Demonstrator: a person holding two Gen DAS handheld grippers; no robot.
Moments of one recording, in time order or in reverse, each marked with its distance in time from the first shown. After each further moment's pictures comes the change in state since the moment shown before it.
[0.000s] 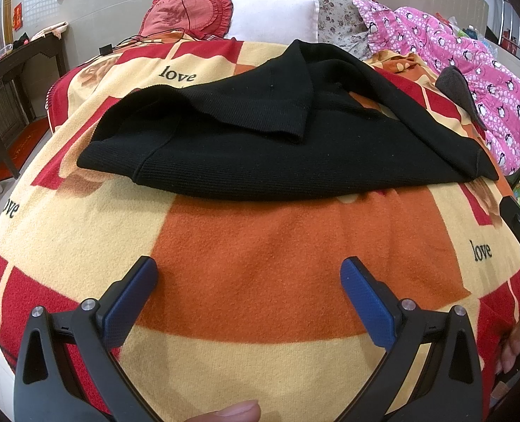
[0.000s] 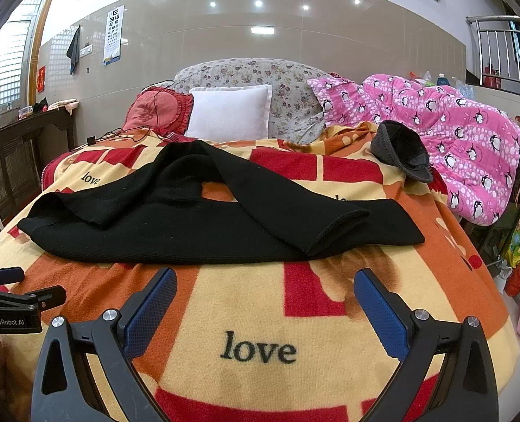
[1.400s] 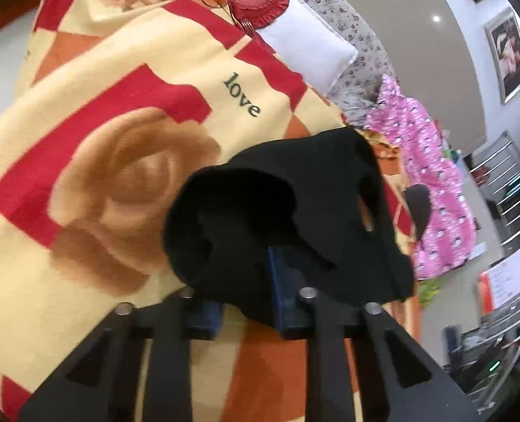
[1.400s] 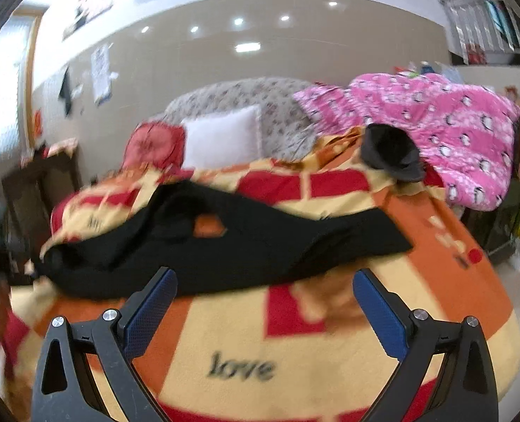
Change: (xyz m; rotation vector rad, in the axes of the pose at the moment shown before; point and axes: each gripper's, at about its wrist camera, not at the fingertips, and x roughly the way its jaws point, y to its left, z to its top) left arm 0.034 0.138 0.062 -0.433 0.070 -0.417; right arm -0.019 -0.067 0.034 0.185 -0.063 0.058
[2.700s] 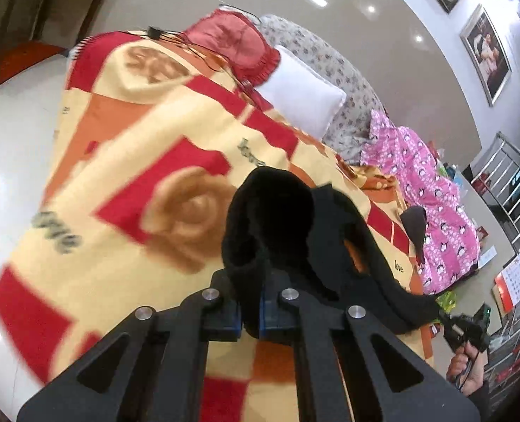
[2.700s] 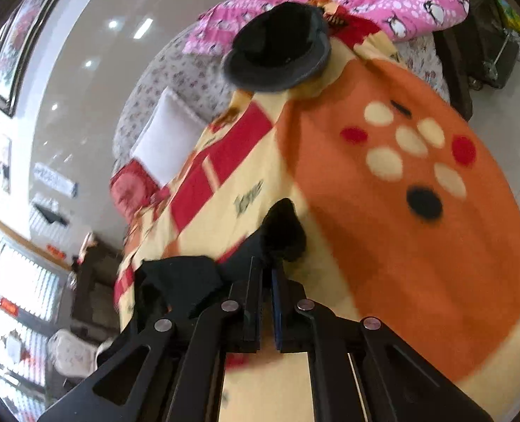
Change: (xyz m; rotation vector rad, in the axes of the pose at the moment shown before) left arm -0.095 0.019 -0.020 0.054 -0.215 0.042; right arm 0.062 -0.187 0.019 0.653 0.384 0.242
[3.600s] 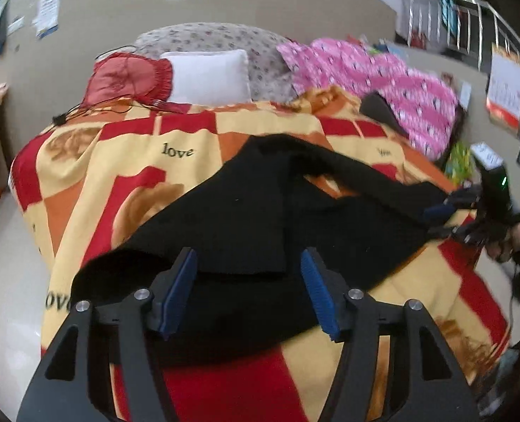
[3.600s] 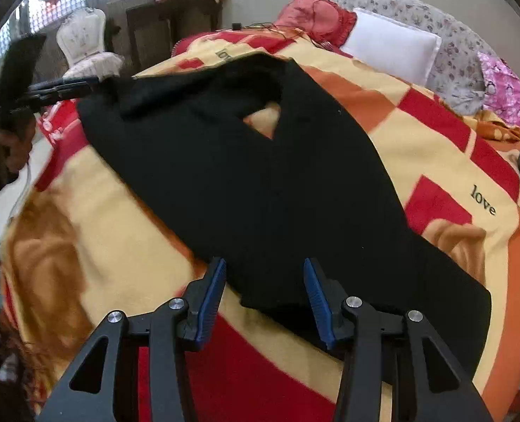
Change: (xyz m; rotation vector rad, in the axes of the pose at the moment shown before) left arm 0.021 -0.060 -0.039 0.685 0.048 -0.020; right arm 0.099 0.150 -0.186 -1.183 0.320 -0.072
